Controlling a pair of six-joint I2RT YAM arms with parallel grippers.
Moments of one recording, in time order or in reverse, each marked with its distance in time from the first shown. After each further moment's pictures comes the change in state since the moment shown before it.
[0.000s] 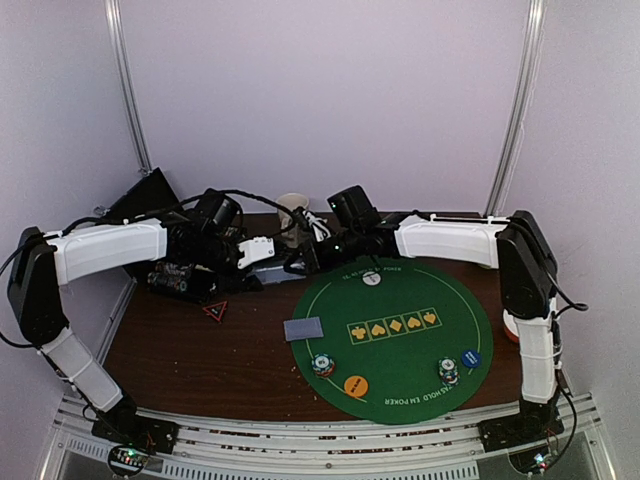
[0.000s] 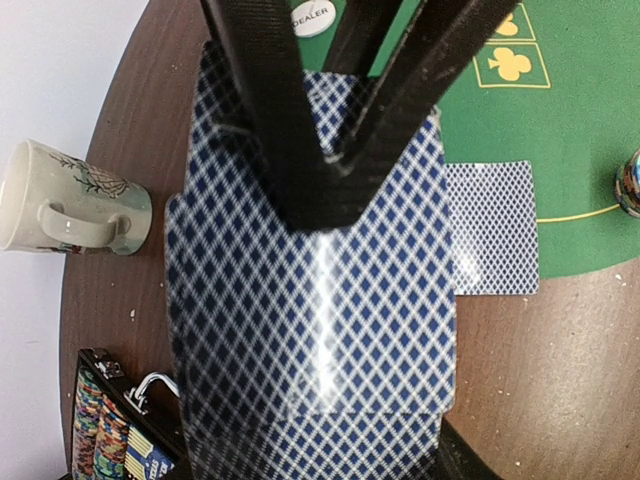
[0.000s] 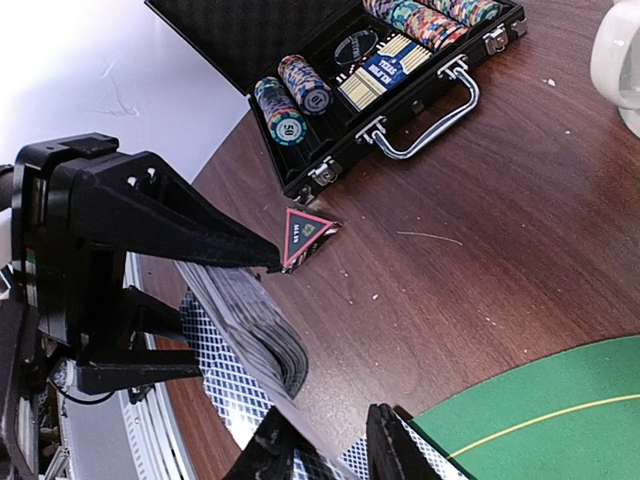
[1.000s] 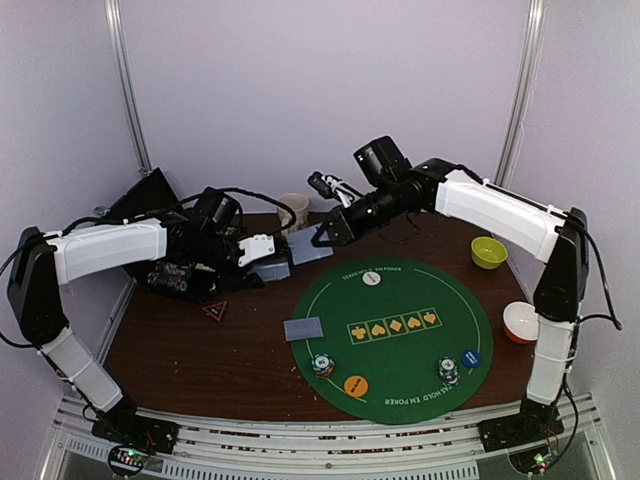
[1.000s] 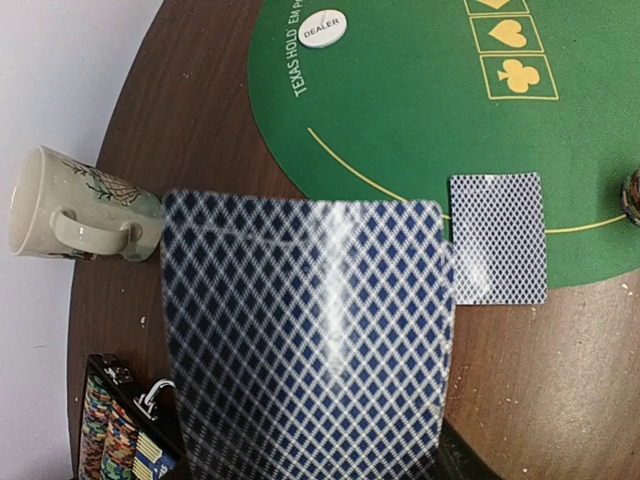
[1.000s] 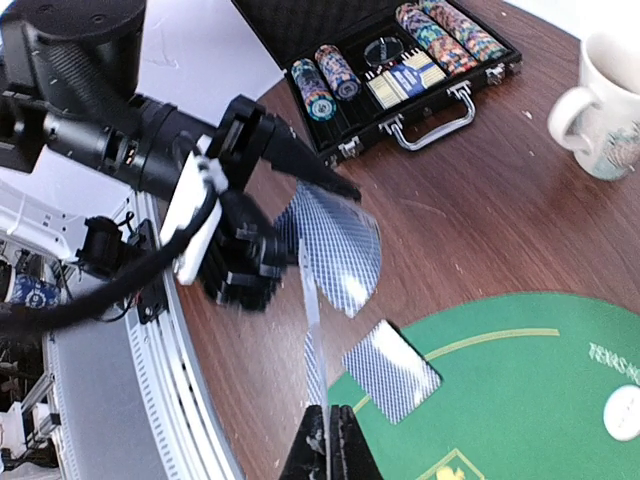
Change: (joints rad) left arm 0.005 0.000 0.000 0.027 0.004 0.000; right arm -0.047 -0.180 0.194 -0.518 -0.013 -0.270
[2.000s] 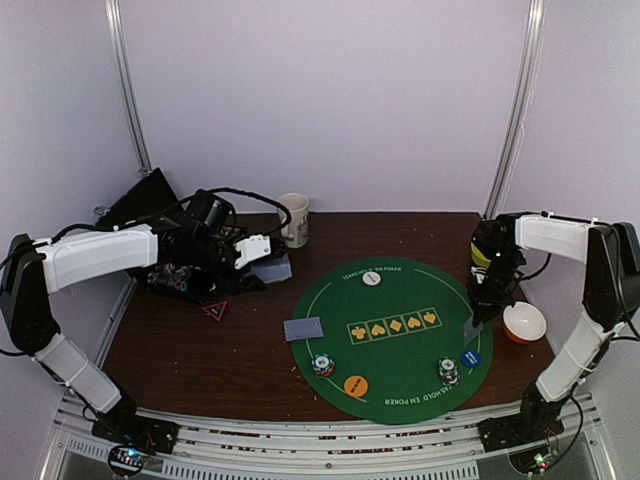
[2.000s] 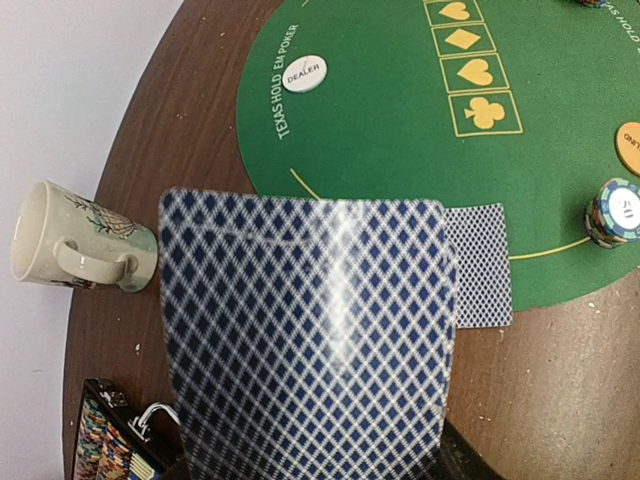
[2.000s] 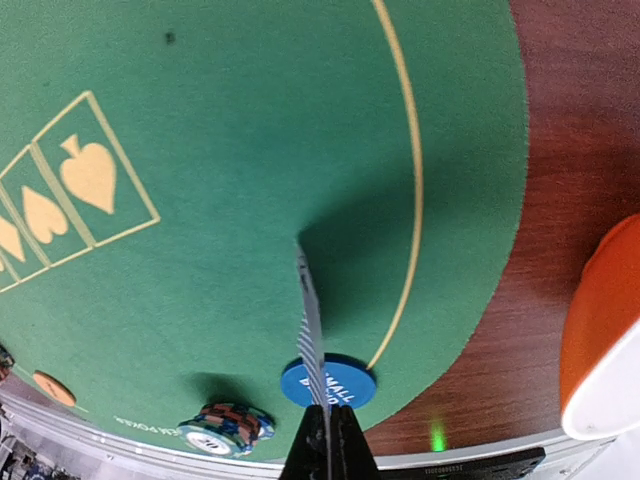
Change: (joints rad) left arm 0.000 -0.065 -0.067 0.057 0.088 -0.008; right arm -0.576 -0.284 -0.744 -0.424 0.392 0.183
